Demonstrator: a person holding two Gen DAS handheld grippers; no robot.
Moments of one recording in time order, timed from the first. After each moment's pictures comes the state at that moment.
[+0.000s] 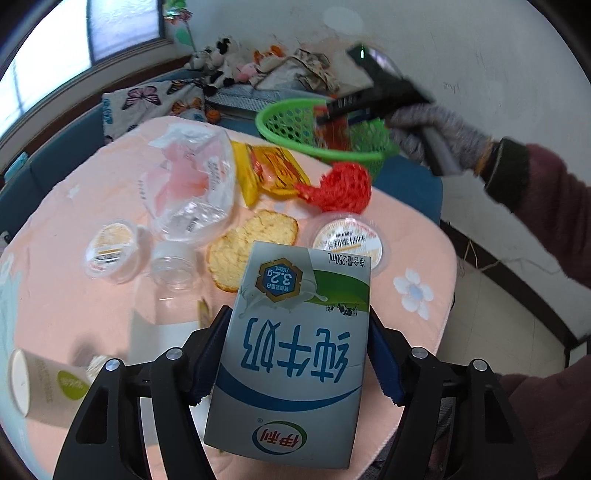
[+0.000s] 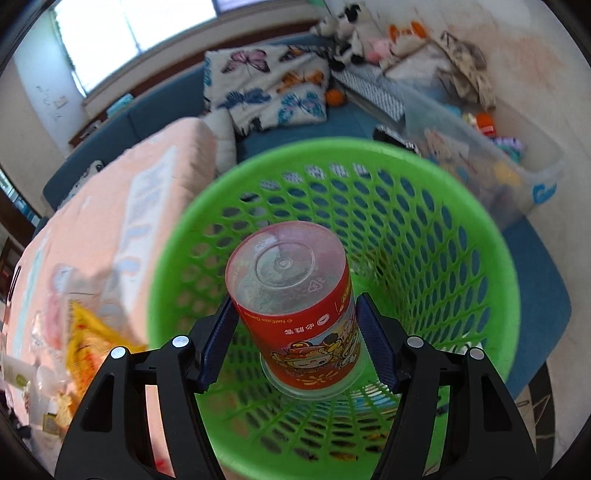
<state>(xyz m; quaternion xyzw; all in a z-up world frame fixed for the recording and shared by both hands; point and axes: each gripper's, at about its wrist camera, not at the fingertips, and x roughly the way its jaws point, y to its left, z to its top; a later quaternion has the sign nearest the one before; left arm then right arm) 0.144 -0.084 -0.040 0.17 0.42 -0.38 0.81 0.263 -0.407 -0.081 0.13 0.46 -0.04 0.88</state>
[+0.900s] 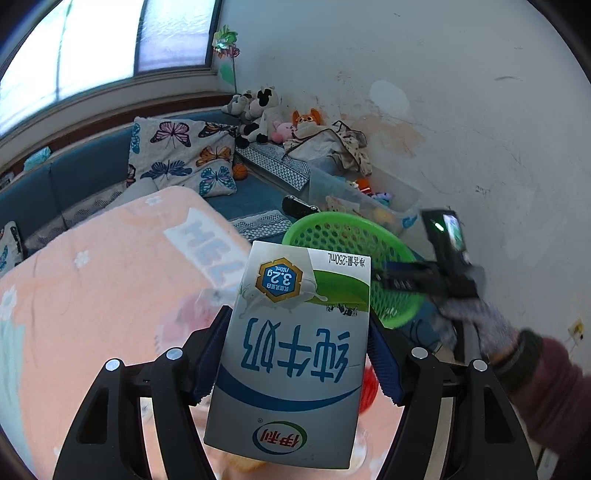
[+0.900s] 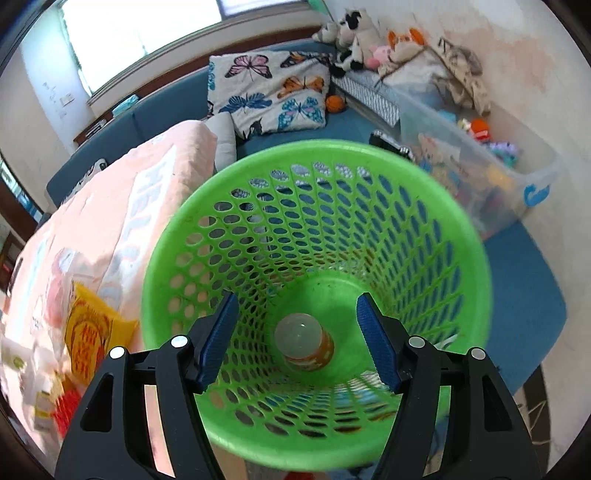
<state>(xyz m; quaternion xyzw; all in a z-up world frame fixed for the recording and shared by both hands) 0.251 -0.166 0.057 0.05 0.37 -0.35 0.86 0.231 -0.417 -0.068 0.11 0.43 -0.03 0.89</state>
